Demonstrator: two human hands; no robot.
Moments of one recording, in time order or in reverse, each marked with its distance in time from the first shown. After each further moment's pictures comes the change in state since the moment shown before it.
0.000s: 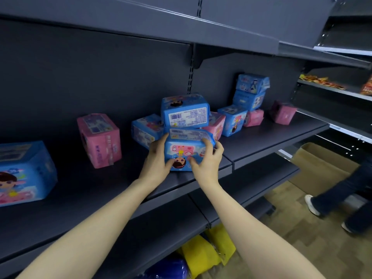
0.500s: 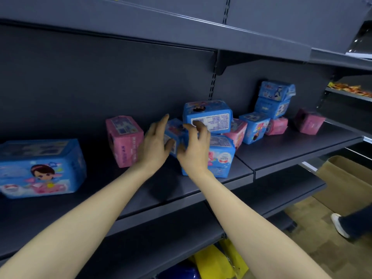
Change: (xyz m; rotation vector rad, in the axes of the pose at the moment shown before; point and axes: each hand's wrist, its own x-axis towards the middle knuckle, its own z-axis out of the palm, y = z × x) left_hand 0.019 -0.003 -0.066 0.285 0.237 0.097; right_hand 0.014 -0.086 0.042 -0.010 0.062 -0.420
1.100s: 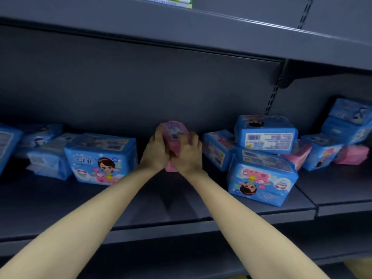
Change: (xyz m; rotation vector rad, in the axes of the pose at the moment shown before) left_hand -0.004 -0.089 -0.060 0.015 -0.003 -0.386; right_hand 0.011 -0.071 0.103 0.019 -0.593 0.122
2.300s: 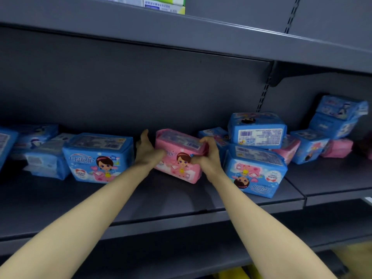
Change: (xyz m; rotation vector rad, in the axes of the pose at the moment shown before) left_hand -0.011 0.005 -0.011 -0.338 -0.025 -0.357; right_hand -0.024 0.046 -0.028 0.690 0.063 0.257
